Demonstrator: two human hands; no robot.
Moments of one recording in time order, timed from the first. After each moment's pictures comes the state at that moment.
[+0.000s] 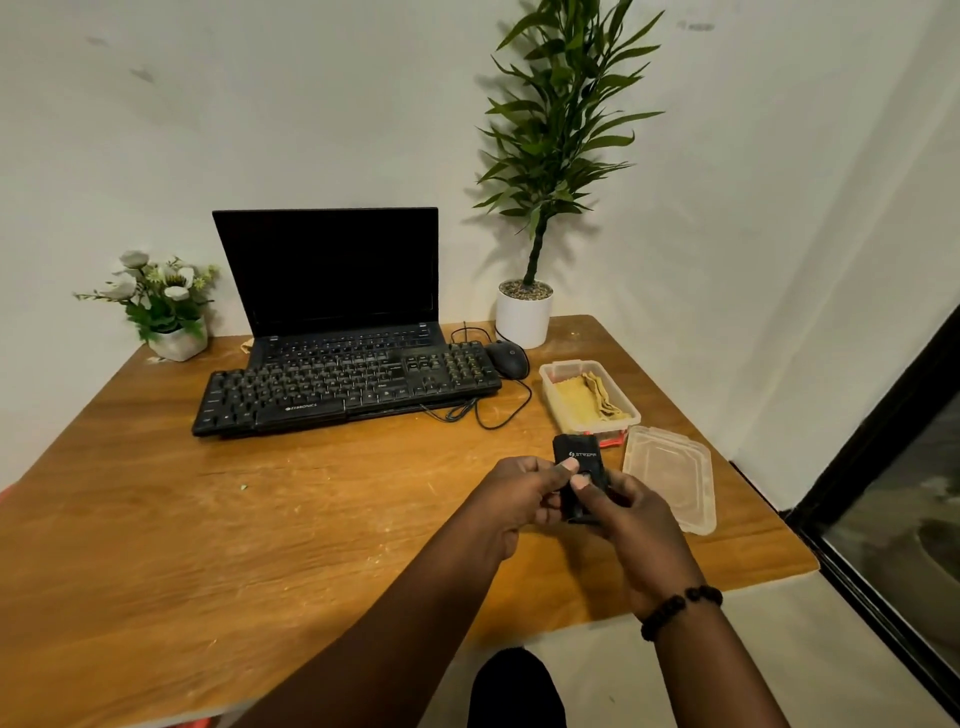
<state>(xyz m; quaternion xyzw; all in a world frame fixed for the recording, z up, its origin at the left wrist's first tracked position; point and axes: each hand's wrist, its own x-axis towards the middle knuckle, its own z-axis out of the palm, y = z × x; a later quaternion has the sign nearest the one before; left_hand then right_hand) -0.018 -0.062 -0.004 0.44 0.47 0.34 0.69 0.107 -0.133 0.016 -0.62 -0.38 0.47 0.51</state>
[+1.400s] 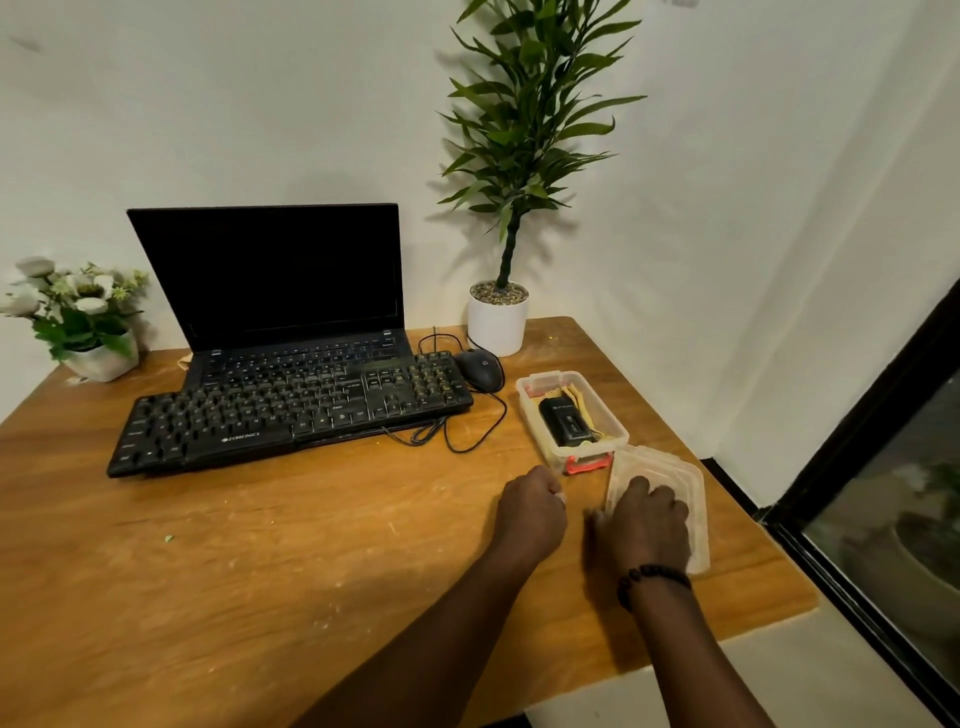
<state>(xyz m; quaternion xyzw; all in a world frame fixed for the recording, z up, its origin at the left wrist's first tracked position) 0.045 -0.012 -0.039 0.66 0.59 0.27 0.38 0.152 -0.049 -0.025 -0.89 -0.45 0.04 0.08</state>
